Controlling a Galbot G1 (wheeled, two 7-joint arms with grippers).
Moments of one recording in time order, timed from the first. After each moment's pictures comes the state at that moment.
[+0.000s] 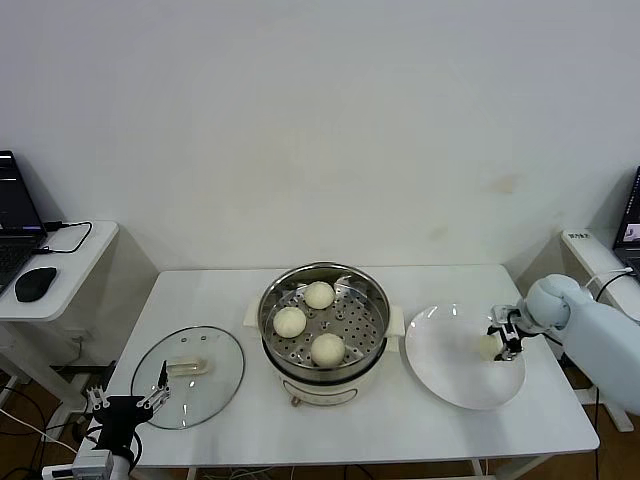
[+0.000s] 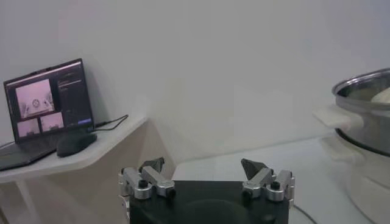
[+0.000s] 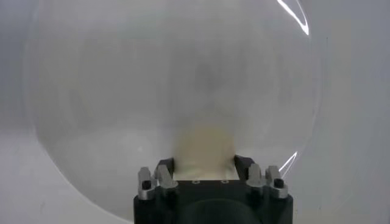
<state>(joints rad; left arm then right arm) 1.73 -1.25 -0.73 -2.13 -0.14 0.08 -0.16 -0.24 0.66 -0.48 1.12 -0.35 -0.11 -1.07</state>
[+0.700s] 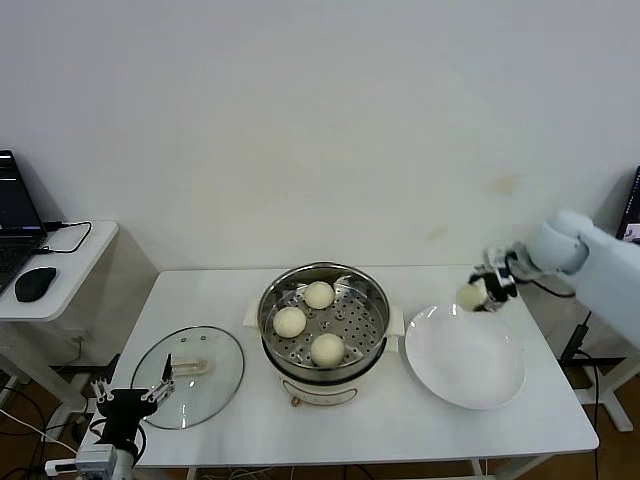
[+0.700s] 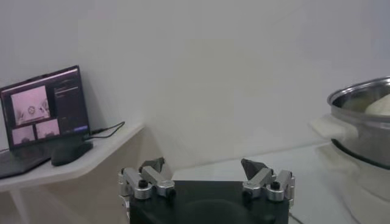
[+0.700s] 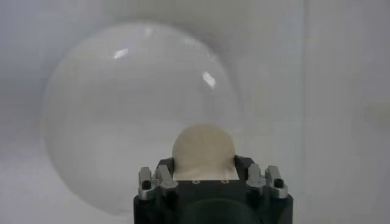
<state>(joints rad) 1.71 -1.25 -0.71 -2.14 -0.14 0.09 -0.16 0.21 0.57 -0.83 1.42 -0.02 -0.29 -1.07</state>
